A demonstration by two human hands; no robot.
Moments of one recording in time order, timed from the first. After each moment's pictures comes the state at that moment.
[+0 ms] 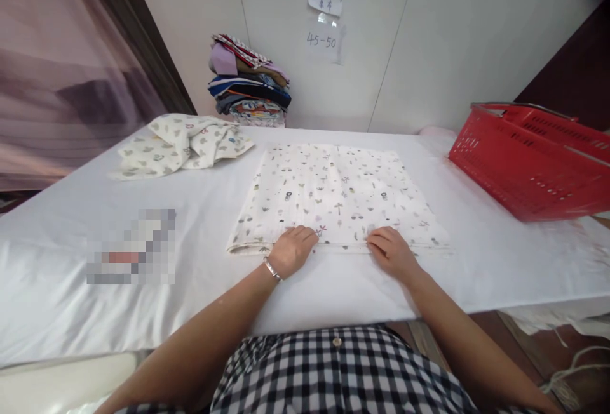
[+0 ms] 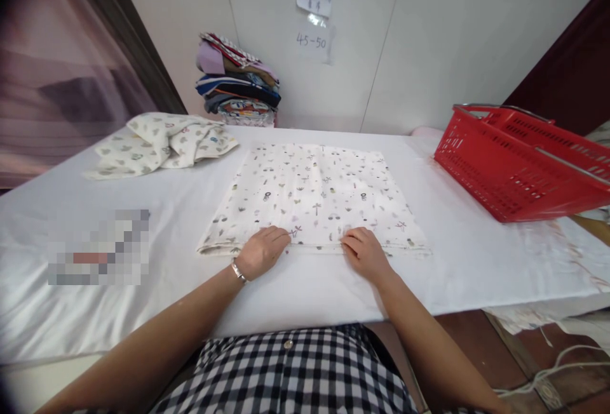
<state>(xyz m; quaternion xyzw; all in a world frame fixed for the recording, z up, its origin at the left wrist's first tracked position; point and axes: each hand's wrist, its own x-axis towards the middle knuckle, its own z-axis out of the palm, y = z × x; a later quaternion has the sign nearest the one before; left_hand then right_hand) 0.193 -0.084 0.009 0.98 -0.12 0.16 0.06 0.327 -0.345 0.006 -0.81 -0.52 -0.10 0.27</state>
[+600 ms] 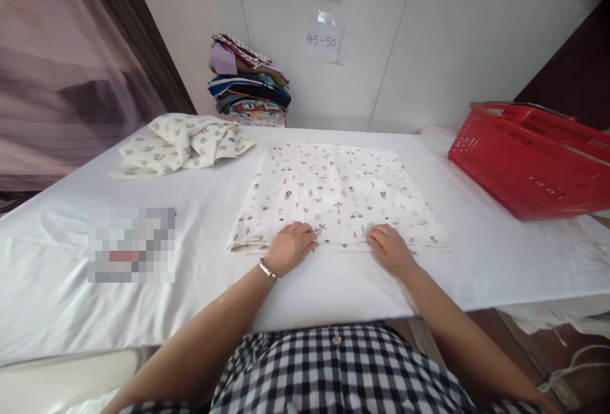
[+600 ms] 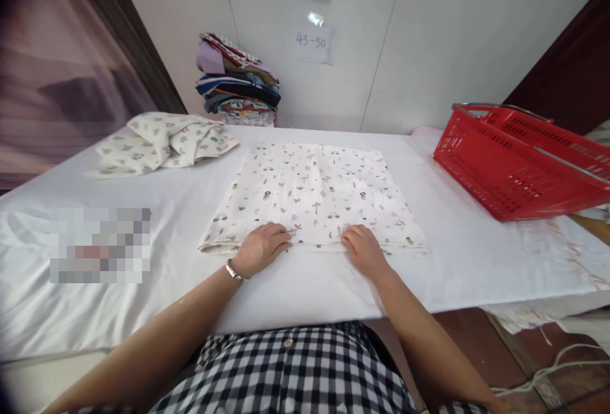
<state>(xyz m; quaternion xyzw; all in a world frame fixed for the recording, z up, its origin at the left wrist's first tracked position) 0.194 -0.081 0.014 0.98 -0.09 0.13 0.11 0.330 -0.342 0.002 -0.82 -0.49 -0.08 0.28</state>
